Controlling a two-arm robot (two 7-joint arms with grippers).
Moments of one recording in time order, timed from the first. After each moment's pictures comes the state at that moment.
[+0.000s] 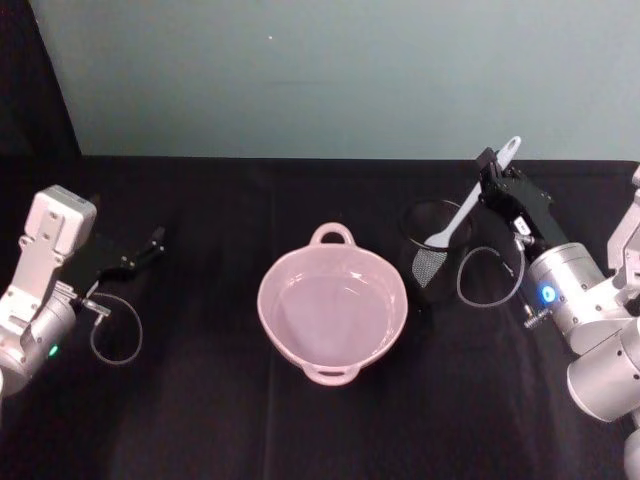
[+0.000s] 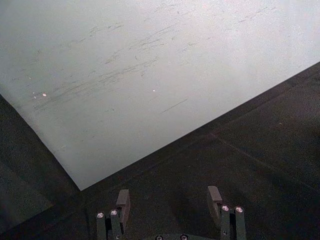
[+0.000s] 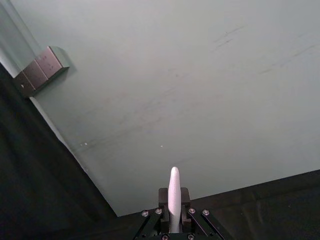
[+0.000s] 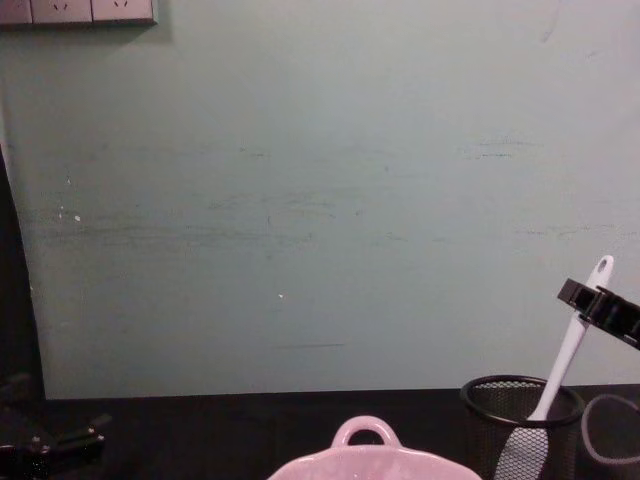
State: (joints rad) left arm -0.20 0.60 0.45 -1.41 -0.25 -0.12 0.03; right arm 0.21 0.16 -0.12 -1.37 0.64 -0.06 0.23
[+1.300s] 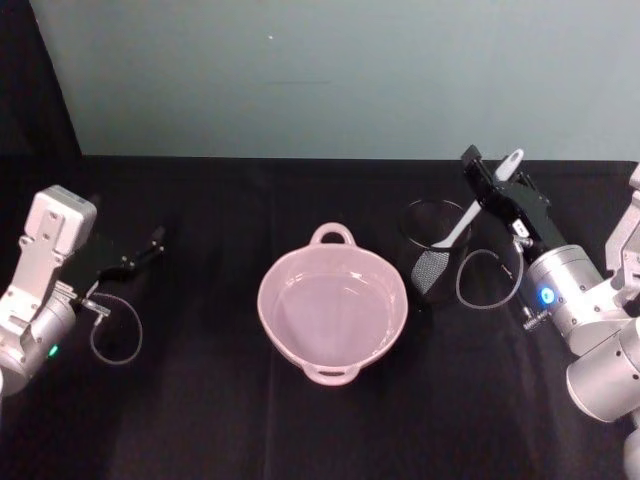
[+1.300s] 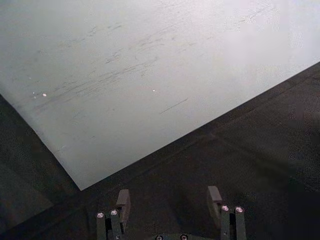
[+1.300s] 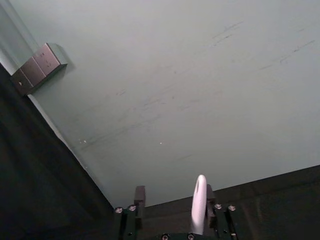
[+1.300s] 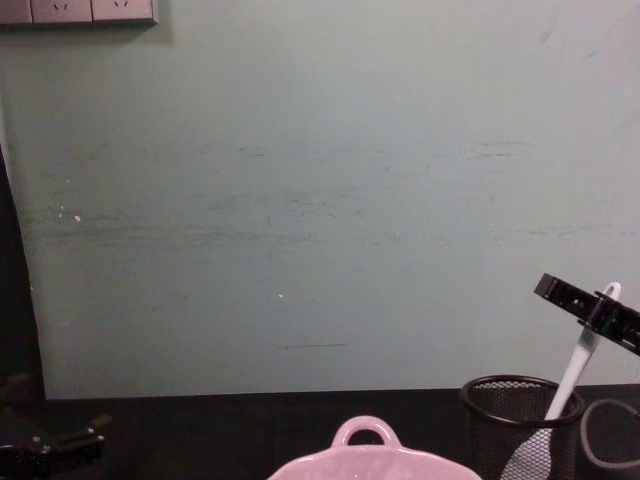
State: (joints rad) left arm -0.20 0.60 0.45 -1.41 -0.25 -0.12 0.03; right arm 0.22 0.16 -0.12 -1.36 0.64 -0.05 0.23
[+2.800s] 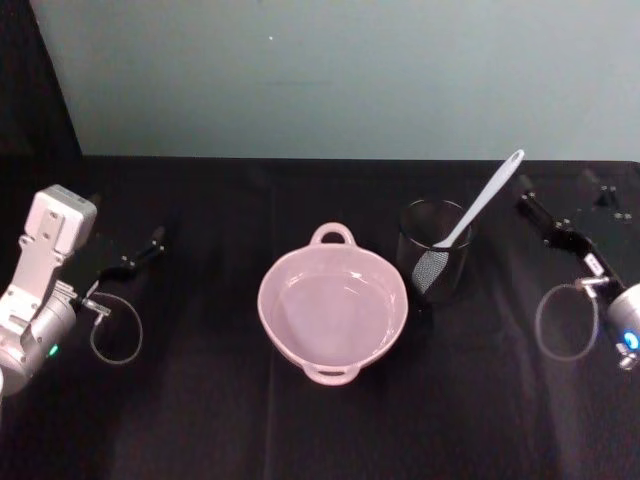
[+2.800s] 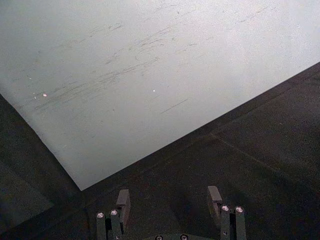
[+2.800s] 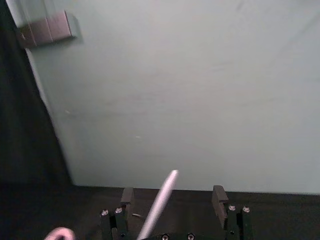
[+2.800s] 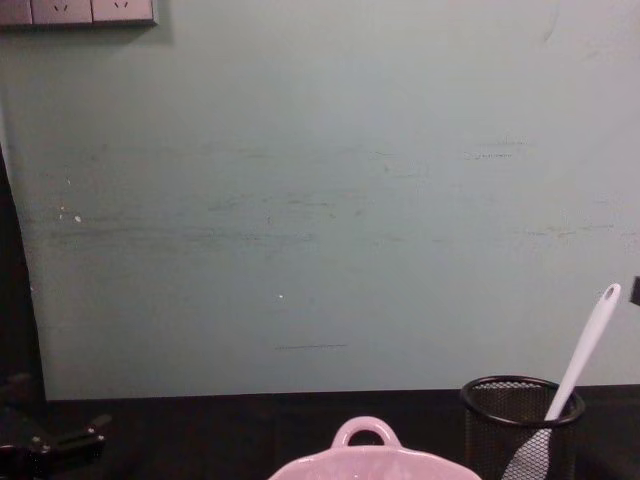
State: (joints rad) left arm -0.20 0.60 0.45 -1.41 -0.25 -0.12 0.03; right arm 0.01 0.36 -0.08 -1.64 0.48 -0.07 0.19
